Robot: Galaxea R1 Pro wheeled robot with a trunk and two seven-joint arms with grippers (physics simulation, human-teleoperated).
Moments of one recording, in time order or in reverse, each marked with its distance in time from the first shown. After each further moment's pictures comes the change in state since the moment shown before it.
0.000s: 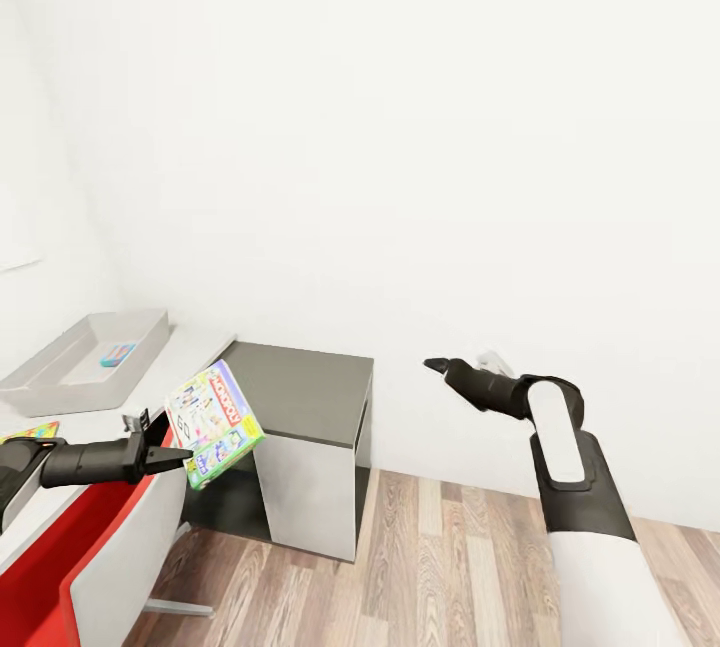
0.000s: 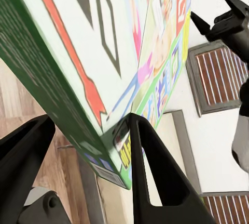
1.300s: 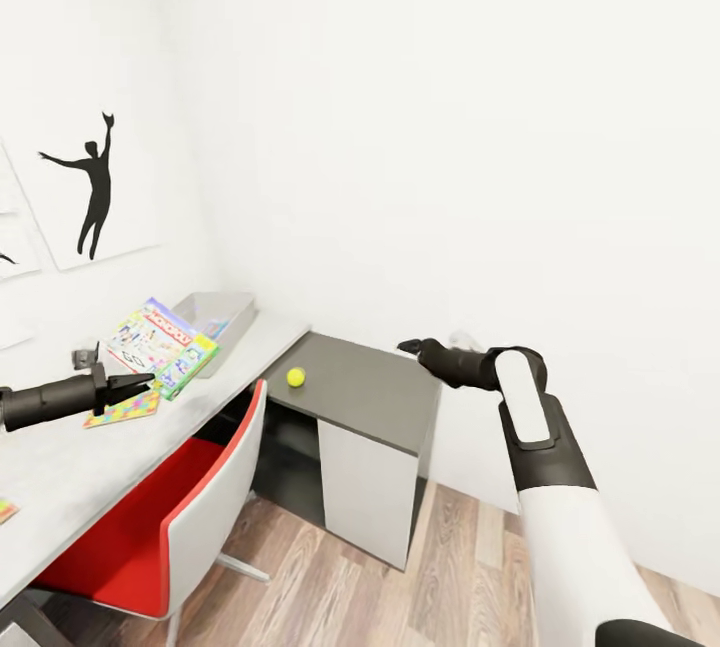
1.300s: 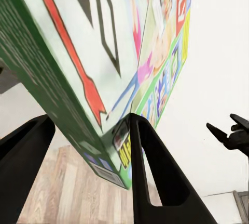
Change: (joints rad) left arm -0.151 0.001 0.393 0.002 -0.011 0.096 0.348; right arm -0.130 0.046 0.070 0.121 -0.001 -0.001 -0.037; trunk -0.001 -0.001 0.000
